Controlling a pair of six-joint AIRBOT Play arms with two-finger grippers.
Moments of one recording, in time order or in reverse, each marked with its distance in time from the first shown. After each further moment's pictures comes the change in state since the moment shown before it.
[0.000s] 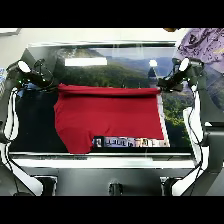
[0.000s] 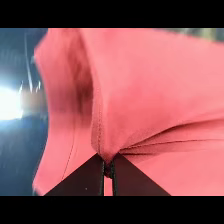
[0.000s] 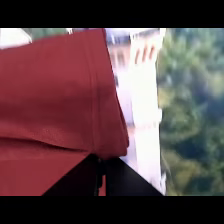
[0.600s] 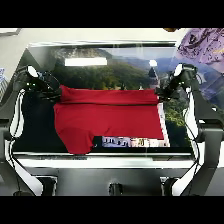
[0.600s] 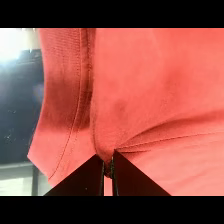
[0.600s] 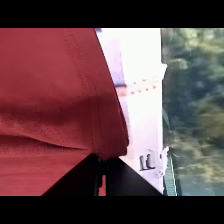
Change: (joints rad) left arm -0.024 -0.068 -0.009 0.053 -0.138 -0.001; right arm 0.002 -0.082 0.000 -0.003 0.137 0.019
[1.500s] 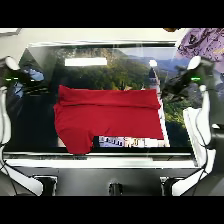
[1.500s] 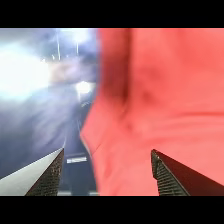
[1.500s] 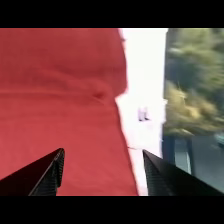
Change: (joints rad) left arm 0.100 0.191 -0.026 0.076 -0.005 -0.036; right arm -0.097 0.164 -0.030 0.111 0.125 -0.062
